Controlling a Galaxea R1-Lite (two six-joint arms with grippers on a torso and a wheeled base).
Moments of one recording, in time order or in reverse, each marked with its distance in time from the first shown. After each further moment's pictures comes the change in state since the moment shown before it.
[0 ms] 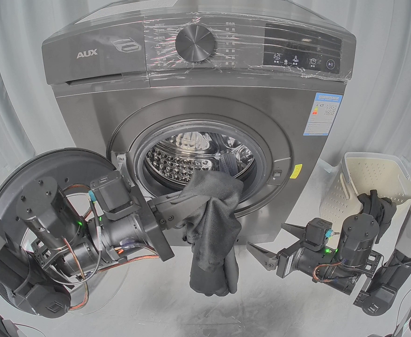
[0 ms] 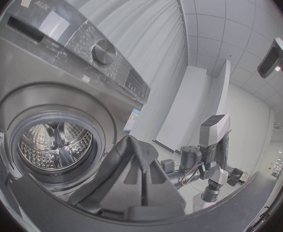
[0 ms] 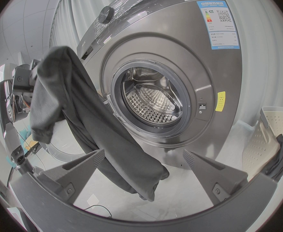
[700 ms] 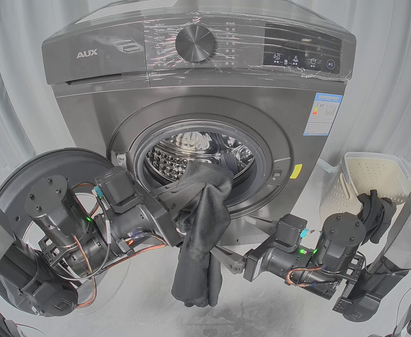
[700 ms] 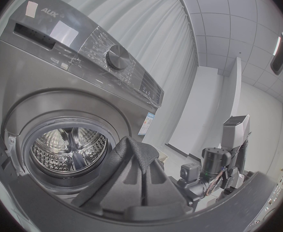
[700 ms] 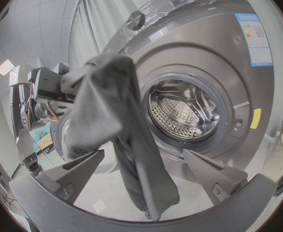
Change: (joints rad) left arm -0.007 0.030 -0.033 0.003 0.152 0.028; right arm 0.139 0.030 -0.156 -0.010 0.029 -0.011
